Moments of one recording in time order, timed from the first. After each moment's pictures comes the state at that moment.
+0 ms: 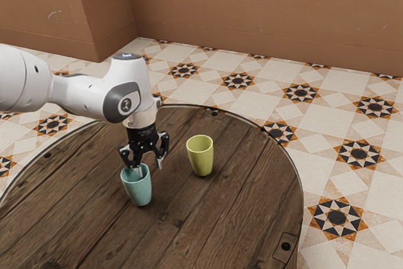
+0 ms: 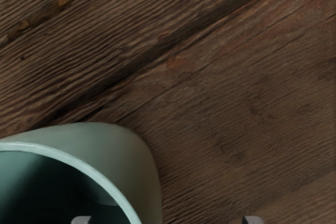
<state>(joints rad) -0.12 0.21 0.07 -2.07 -0.07 2.18 -1.06</state>
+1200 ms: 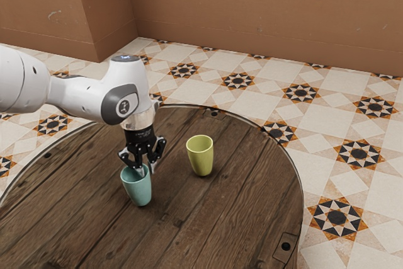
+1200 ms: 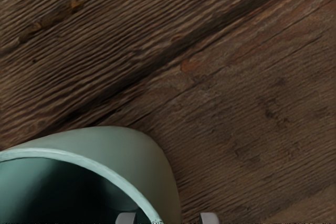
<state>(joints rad) -0.11 0.20 0.07 -2.09 -0.06 2.18 -1.06</state>
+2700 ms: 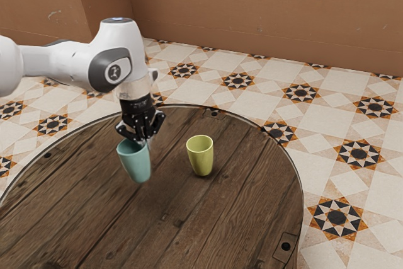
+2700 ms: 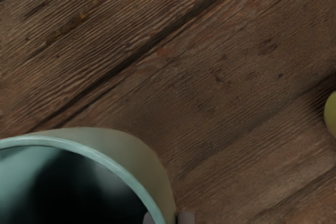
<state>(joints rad) -0.15 0.05 0.07 -2.01 -0.05 1.99 -1.03</state>
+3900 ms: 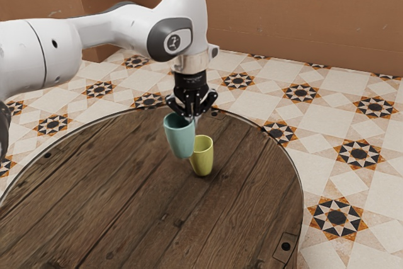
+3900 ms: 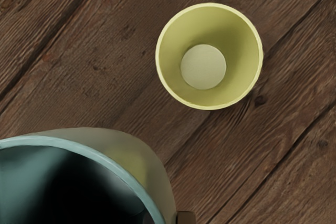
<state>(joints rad) -0.31 0.36 0.06 -1.46 0.00 1.75 -0.99</state>
